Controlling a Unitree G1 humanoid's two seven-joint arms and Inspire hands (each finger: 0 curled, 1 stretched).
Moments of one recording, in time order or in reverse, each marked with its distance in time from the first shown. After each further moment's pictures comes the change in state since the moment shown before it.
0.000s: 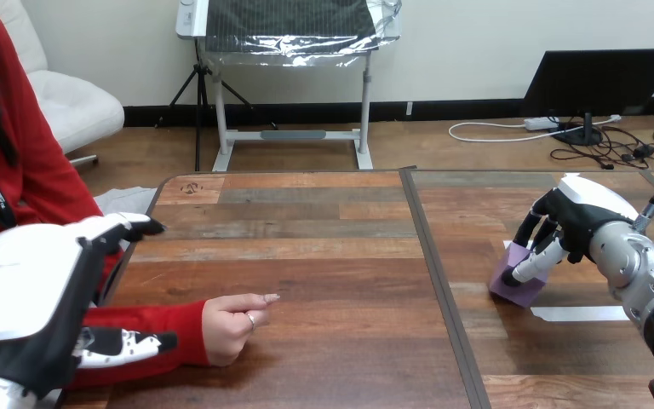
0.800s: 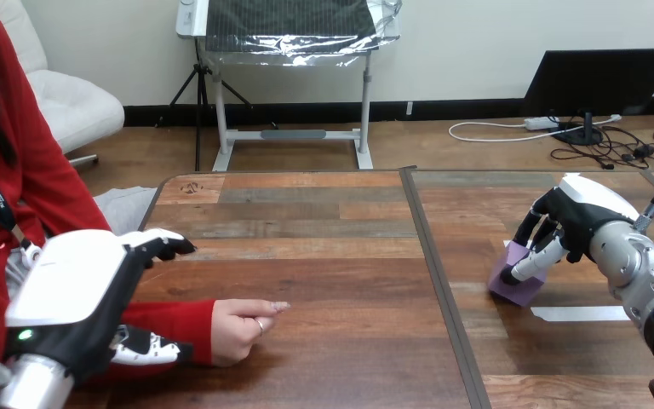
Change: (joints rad) left arm -0.131 0.051 -0.133 0.171 0.042 0.040 -0.025; right arm 0.000 0.000 -0.002 0.000 0.024 0.000 0.000
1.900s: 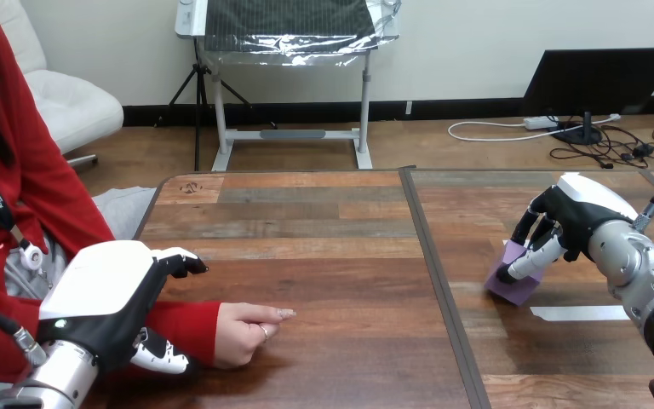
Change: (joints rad) left arm -0.094 0.040 -0.125 0.071 0.045 0.144 -0.091; right arm 0.000 0.000 0.000 0.000 0.008 -0.014 0.000
